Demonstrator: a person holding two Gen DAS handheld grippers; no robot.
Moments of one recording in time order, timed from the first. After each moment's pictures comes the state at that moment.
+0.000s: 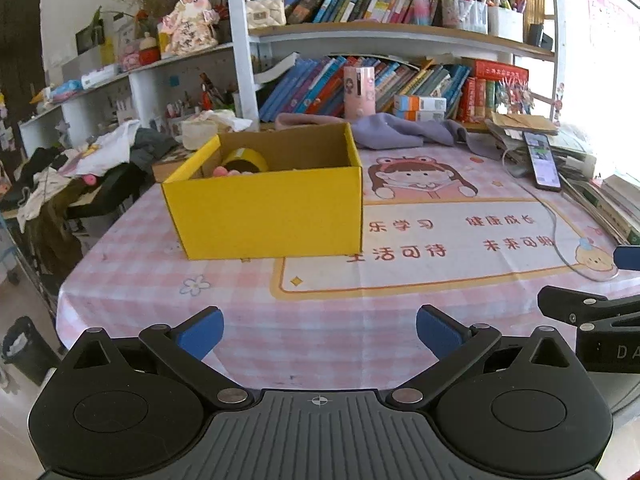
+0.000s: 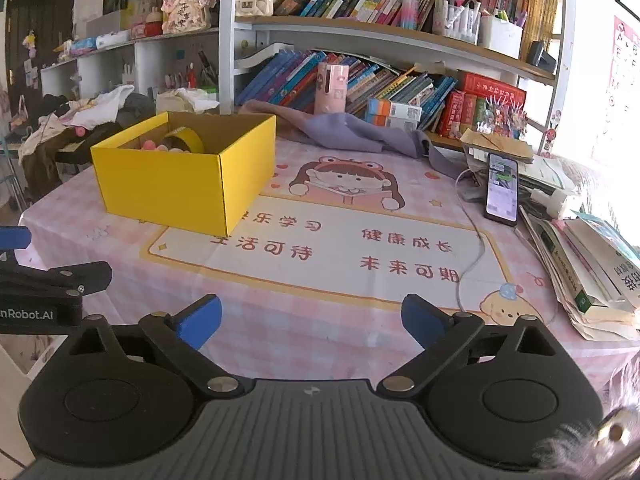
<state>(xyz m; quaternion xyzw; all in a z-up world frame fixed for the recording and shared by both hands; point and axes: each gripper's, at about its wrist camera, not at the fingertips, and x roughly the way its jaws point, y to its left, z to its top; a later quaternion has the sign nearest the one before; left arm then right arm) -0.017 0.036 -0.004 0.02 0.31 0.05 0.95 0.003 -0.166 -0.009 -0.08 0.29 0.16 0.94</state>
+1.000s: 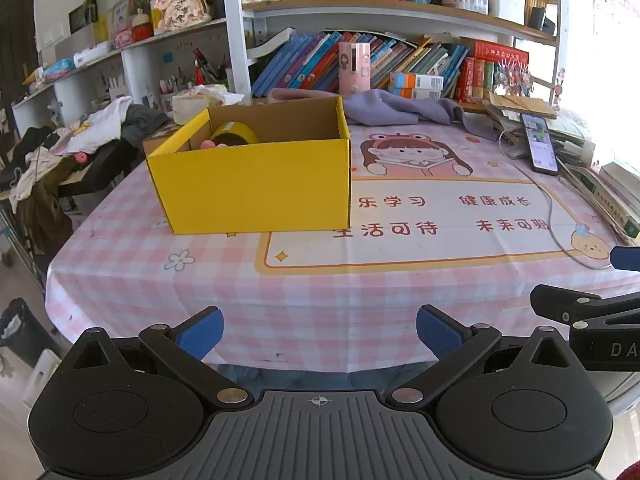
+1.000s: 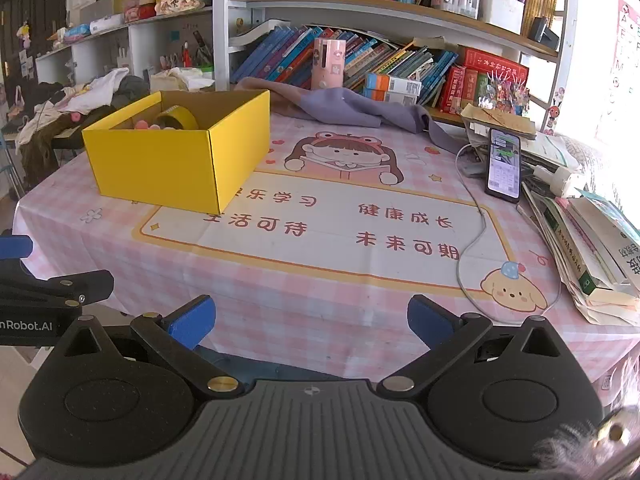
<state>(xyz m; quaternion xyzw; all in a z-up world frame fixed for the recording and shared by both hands) -0.011 0.028 -0.012 0.01 0.35 0.05 0.94 0.012 -0.172 -0.017 -0.08 0.32 0.16 0.93</state>
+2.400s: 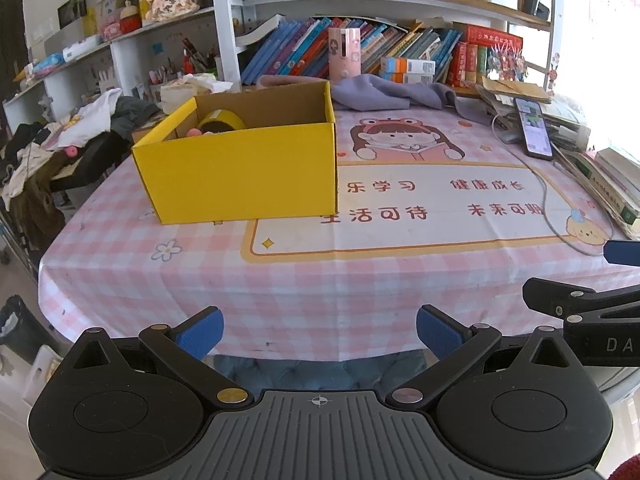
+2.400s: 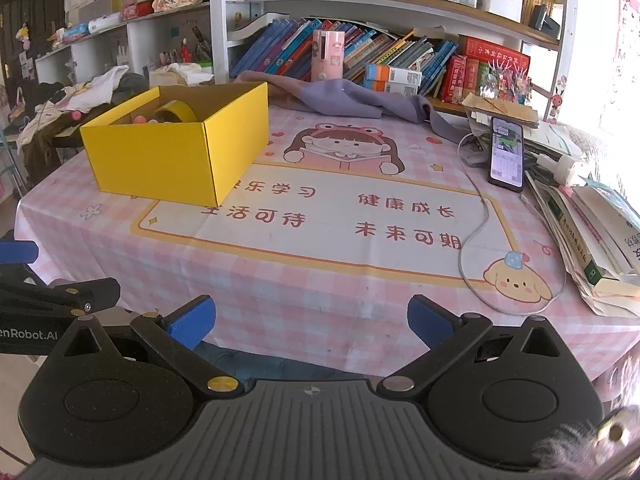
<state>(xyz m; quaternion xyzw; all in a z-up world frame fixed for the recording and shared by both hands) -0.007 0.017 -0.019 0.01 0.37 0.04 0.93 0.014 -0.176 -0.022 -0.07 0.33 0.16 0.93</state>
